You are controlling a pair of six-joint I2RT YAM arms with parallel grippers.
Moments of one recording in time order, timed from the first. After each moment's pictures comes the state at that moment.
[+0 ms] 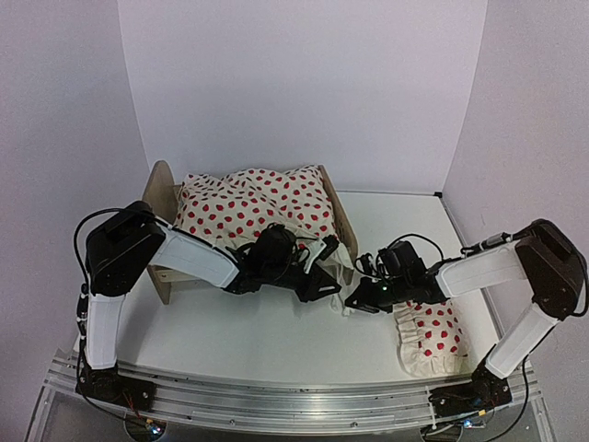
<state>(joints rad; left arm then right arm) -0.97 2.09 1.22 0.40 0.45 -0.14 0.67 1.62 0.66 0.09 -0.30 0.73</state>
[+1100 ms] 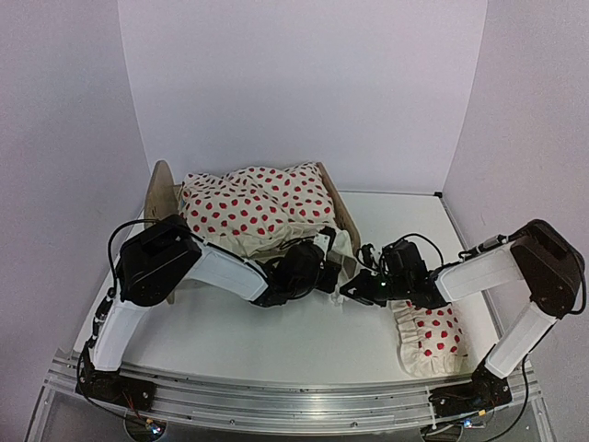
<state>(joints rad) -1.05 2.28 1.42 0.46 -0.23 -0.41 0.67 1.64 0.62 0.34 -0.27 0.79</state>
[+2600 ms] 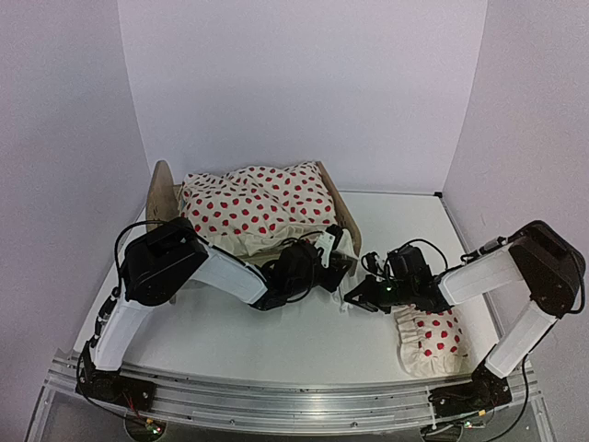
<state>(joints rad) -1.05 2.32 1.39 0.68 -0.11 -0.24 0.63 1.64 0.57 0.35 -0.34 0.83</state>
